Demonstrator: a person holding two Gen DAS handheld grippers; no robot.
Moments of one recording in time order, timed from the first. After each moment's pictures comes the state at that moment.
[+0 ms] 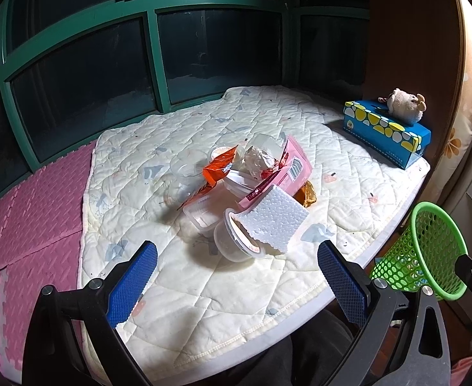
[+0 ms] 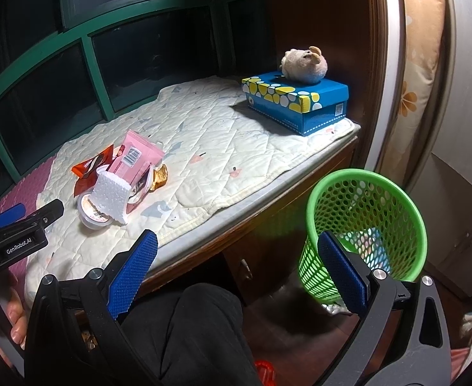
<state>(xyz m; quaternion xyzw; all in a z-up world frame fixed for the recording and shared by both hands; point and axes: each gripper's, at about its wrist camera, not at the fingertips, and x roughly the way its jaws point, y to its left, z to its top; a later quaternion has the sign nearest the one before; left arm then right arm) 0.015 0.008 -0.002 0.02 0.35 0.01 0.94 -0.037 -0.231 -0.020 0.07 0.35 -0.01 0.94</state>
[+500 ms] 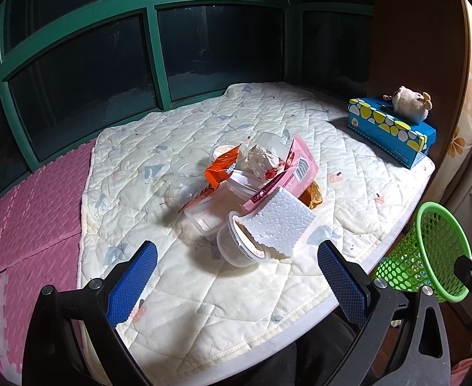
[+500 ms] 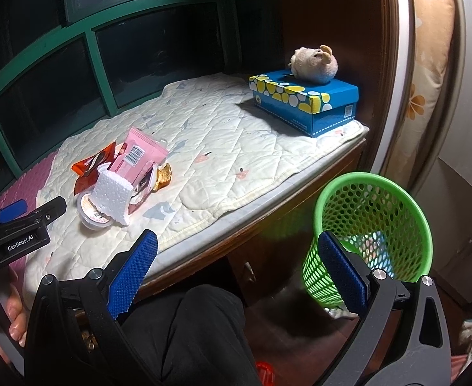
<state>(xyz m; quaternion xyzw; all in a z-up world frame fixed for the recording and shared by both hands) 0.029 0.014 -0.005 0.02 0.36 0.02 0.93 -0.023 -0.225 -0.022 0.06 0.35 0.00 0.93</state>
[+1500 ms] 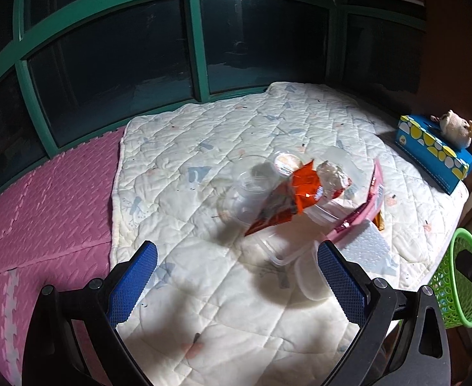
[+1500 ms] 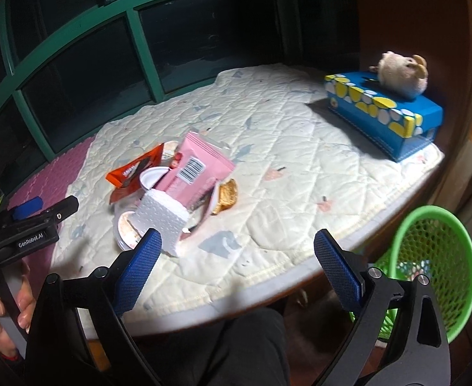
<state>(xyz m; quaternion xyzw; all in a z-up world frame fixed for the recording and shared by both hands) 0.073 0.090 -0.005 0.00 0.37 0.07 0.92 0.064 -0.169 -0.020 0.05 0.38 0.12 0.92</state>
